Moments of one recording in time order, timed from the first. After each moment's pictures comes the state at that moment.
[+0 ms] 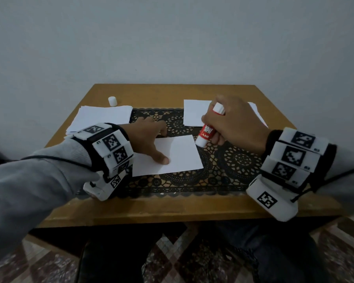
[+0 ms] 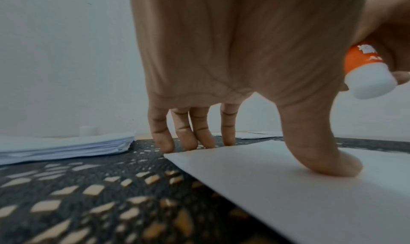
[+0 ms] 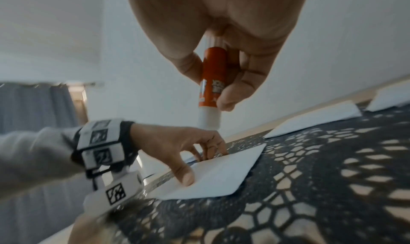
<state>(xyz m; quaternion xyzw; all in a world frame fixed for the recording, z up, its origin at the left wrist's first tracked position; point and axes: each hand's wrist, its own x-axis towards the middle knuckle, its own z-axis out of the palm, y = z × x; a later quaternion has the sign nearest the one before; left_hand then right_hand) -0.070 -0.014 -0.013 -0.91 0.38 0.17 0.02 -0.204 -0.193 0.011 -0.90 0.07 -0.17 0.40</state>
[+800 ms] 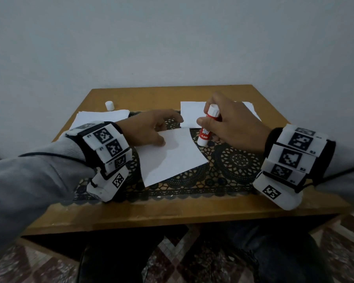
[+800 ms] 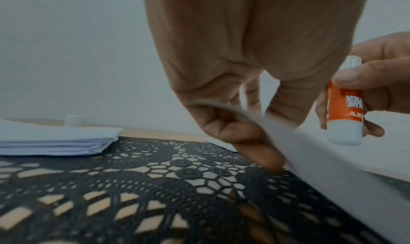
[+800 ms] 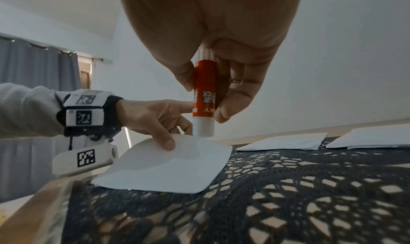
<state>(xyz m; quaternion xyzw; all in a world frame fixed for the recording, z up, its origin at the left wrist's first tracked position) -0.075 -0.021 0.006 -0.85 0.45 0.16 -0.21 -0.204 -0.212 0.008 -0.94 0.01 -0.16 0.28</state>
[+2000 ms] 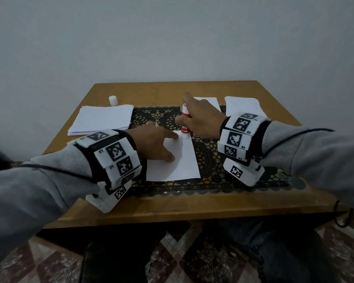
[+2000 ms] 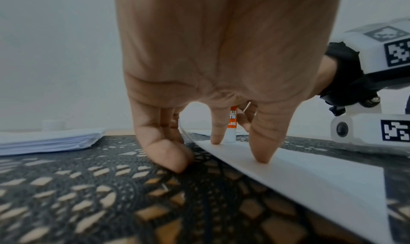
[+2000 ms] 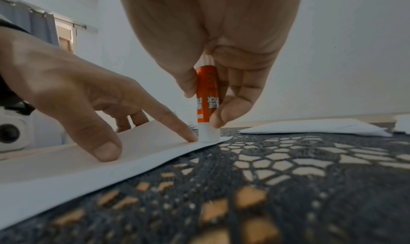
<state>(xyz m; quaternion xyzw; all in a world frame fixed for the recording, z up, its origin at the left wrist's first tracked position) -0.096 -0.021 -0.010 -0.91 0.38 0.16 0.02 -0.131 -0.178 -0.014 -0.97 0.01 -0.08 0.21</state>
